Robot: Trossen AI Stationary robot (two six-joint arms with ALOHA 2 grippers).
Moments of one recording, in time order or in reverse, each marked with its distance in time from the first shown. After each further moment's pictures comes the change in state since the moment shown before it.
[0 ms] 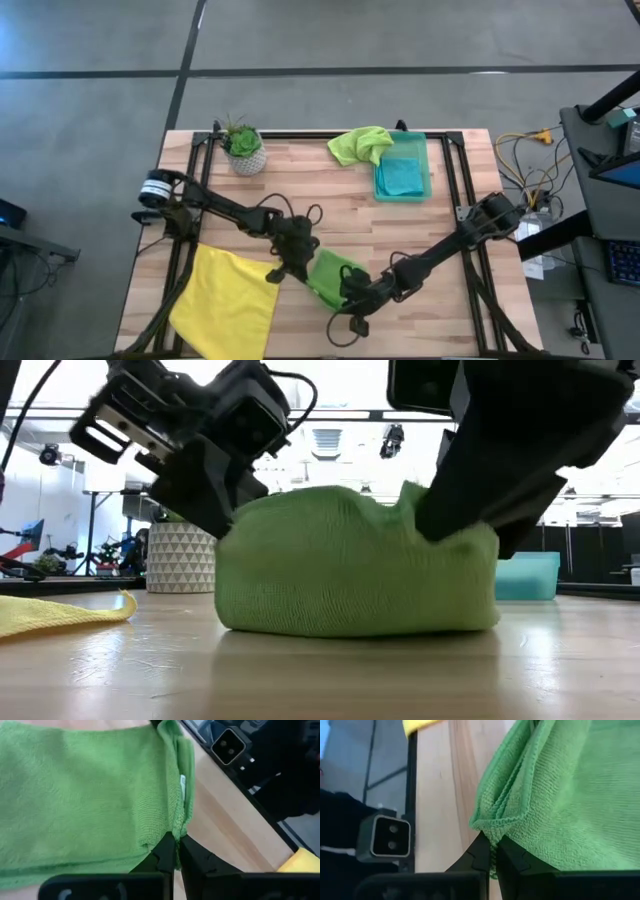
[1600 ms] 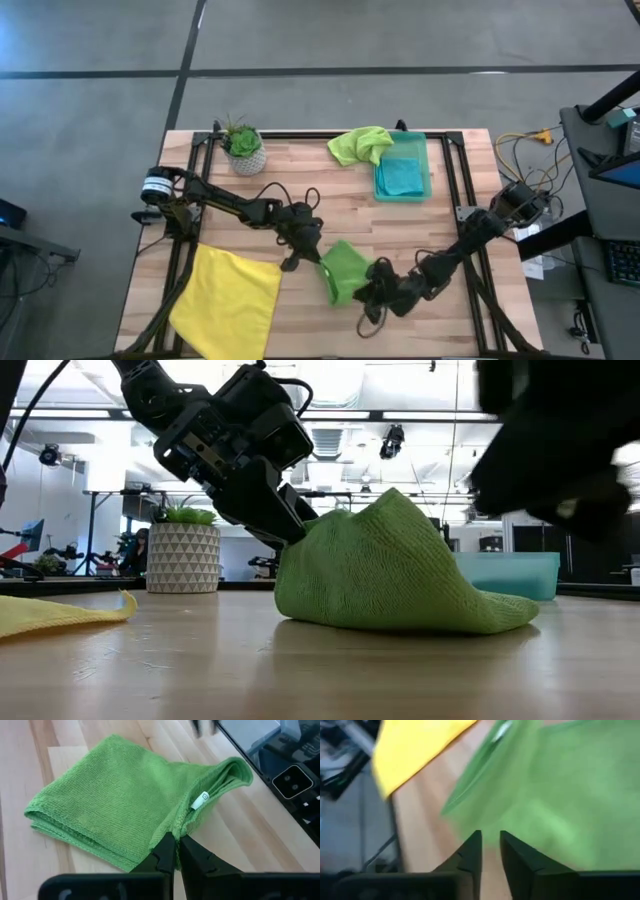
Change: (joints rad) left arm 0.070 0.000 -0.004 0.129 -0.160 -0.102; right arm 0.066 -0.185 -0.209 0.025 0.366 0.358
